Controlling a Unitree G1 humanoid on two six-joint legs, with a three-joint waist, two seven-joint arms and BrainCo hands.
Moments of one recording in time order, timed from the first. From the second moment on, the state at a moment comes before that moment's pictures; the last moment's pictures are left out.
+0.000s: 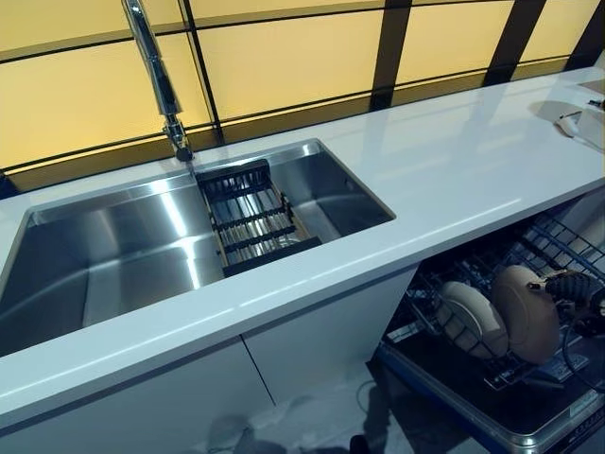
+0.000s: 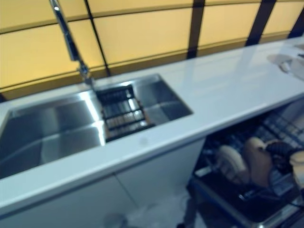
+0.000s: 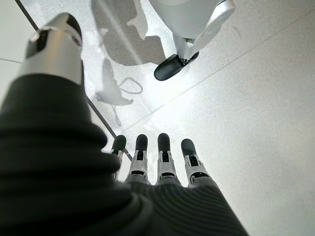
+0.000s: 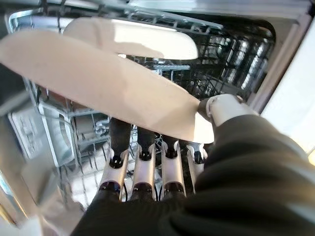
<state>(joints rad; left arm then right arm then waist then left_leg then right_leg) -0.01 0.39 -0.20 1.14 -0.09 0.21 -0.13 -0.40 -1.08 0.06 0.50 0.06 0.38 0.35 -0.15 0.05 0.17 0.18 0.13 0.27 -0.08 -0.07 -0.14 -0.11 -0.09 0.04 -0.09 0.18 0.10</state>
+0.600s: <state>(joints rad) -0.01 0.36 -0.20 1.10 -0.09 0.23 -0.11 -0.40 -1.17 0.15 0.47 -0.42 0.14 0.32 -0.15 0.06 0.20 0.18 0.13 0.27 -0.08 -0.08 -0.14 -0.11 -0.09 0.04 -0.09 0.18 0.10</state>
